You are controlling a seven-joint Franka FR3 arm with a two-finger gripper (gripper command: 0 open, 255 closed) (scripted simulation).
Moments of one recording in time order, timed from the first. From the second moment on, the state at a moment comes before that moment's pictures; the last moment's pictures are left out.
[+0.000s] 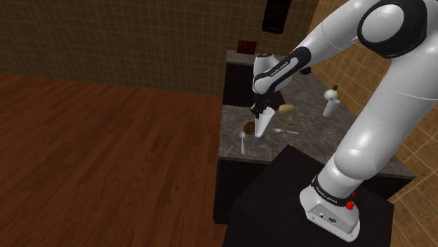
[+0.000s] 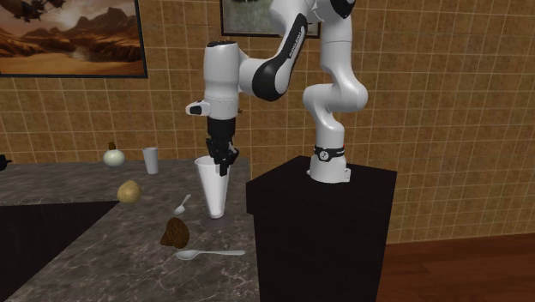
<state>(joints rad) -0.09 0.04 -0.23 -2.43 -0.25 2.43 0.05</state>
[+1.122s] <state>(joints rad) -0.08 -0.13 -0.23 -2.35 -0.25 2.19 0.02</state>
